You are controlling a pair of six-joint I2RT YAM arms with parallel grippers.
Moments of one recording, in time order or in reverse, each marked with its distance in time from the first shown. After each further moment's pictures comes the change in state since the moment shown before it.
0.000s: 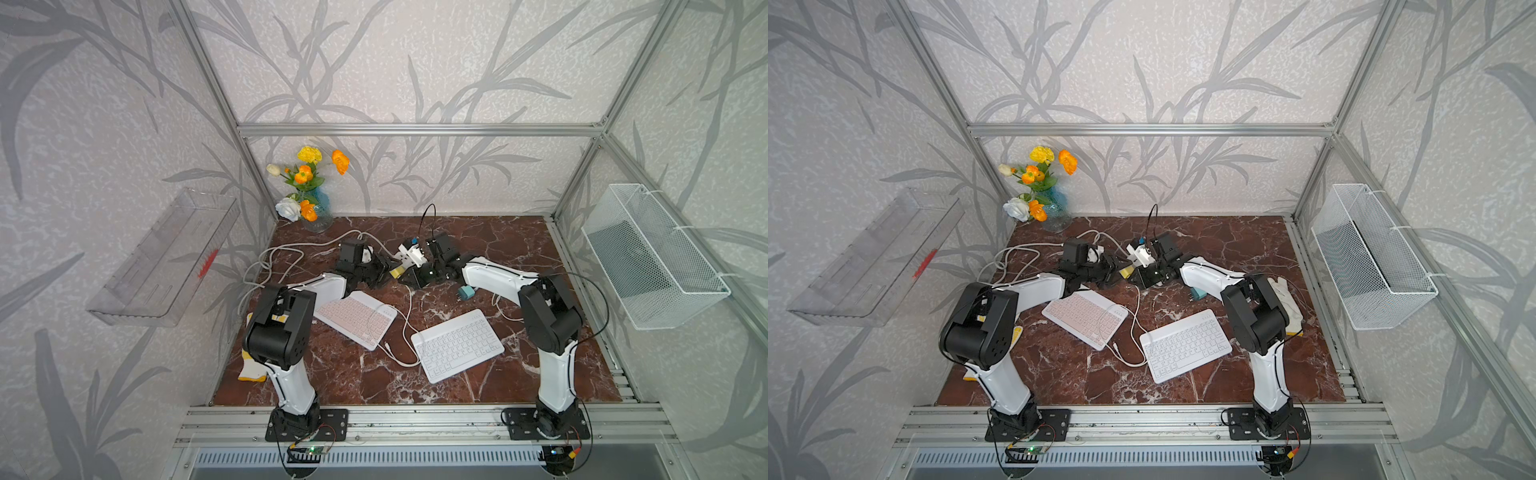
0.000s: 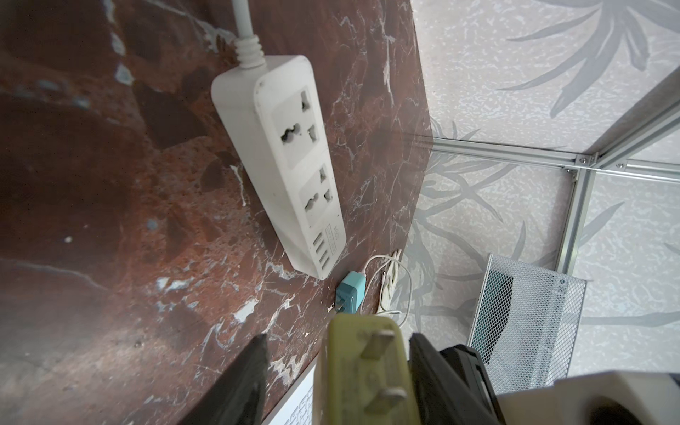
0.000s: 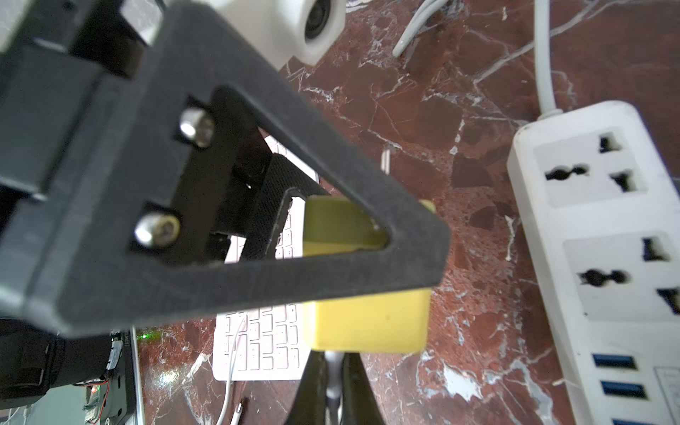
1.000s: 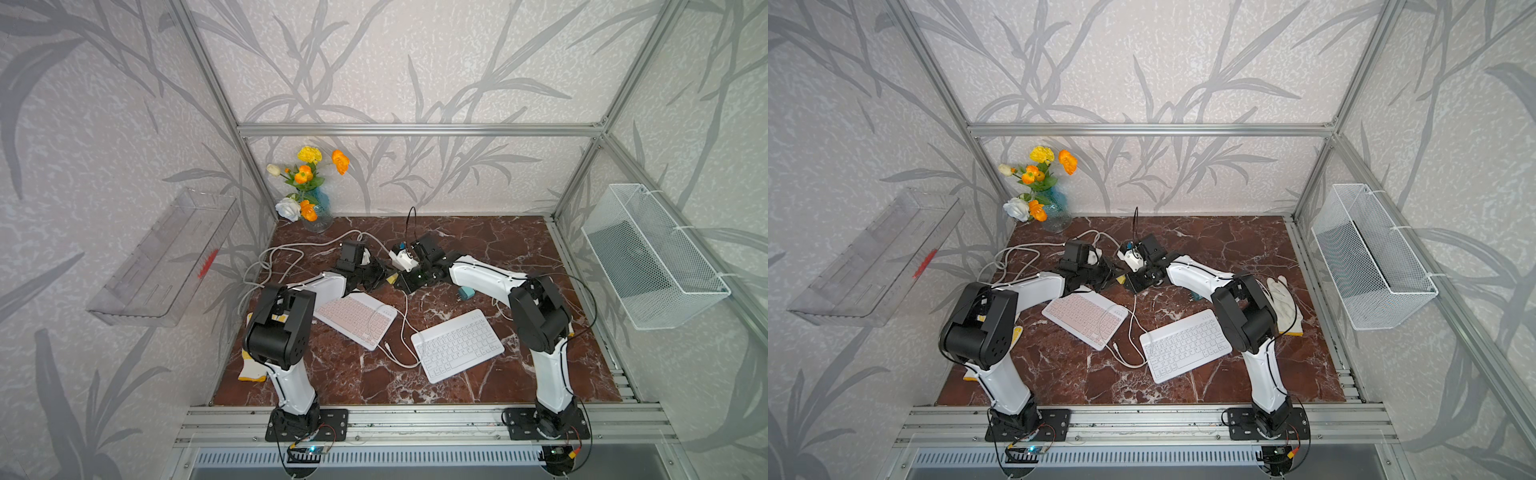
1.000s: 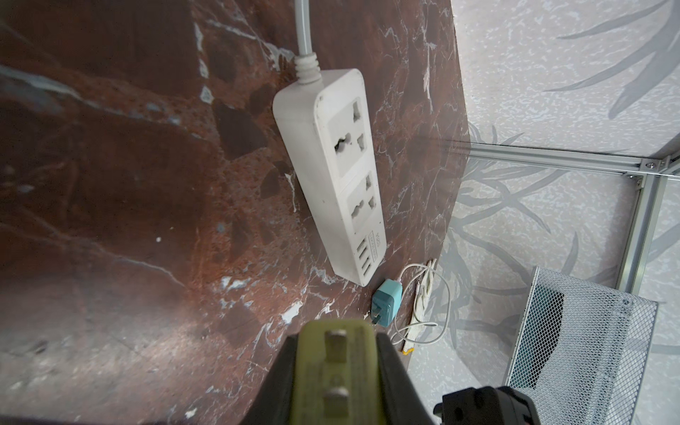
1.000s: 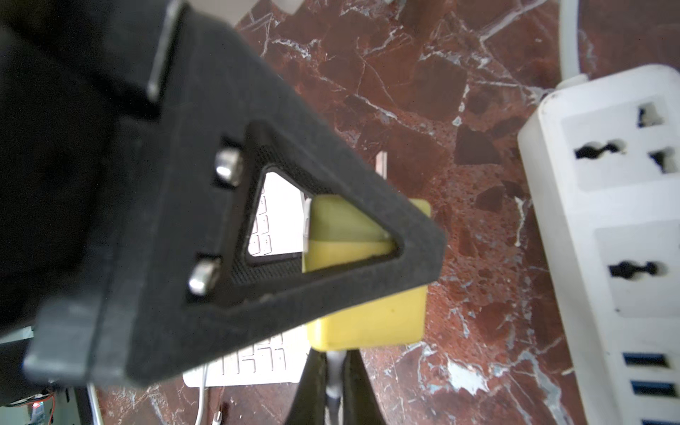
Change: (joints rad) left arm -0.006 0.000 0.013 -0.099 -0.065 0.075; right arm 0.077 0.066 0.135 -0.186 0.167 -0.035
